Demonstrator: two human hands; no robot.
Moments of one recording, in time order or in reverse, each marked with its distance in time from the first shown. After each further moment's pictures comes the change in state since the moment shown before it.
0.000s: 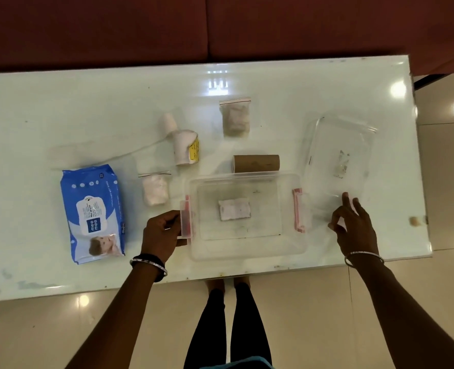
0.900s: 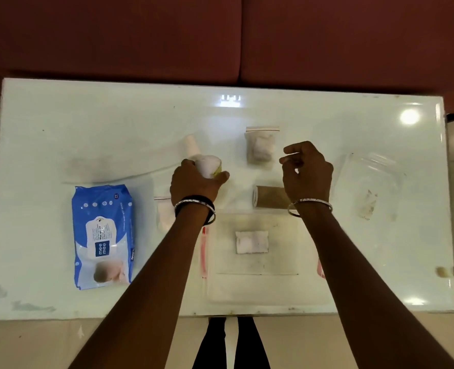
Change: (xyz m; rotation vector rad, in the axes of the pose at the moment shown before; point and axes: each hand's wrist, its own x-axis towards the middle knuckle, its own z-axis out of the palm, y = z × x) left_hand 0.097 0.122 0.032 0.444 0.399 0.122; right_hand 0.098 -0.241 -0.024 0.460 0.258 -0.142
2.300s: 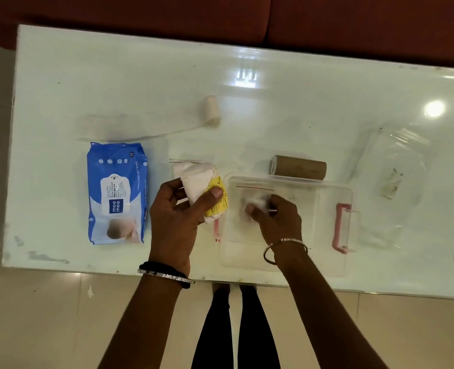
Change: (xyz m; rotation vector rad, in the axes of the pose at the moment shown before) left_hand -0.116 -0.069 -0.066 -0.954 -0.135 -0.154; right_hand -0.136 0.016 0.035 0.122 -0.413 0.450
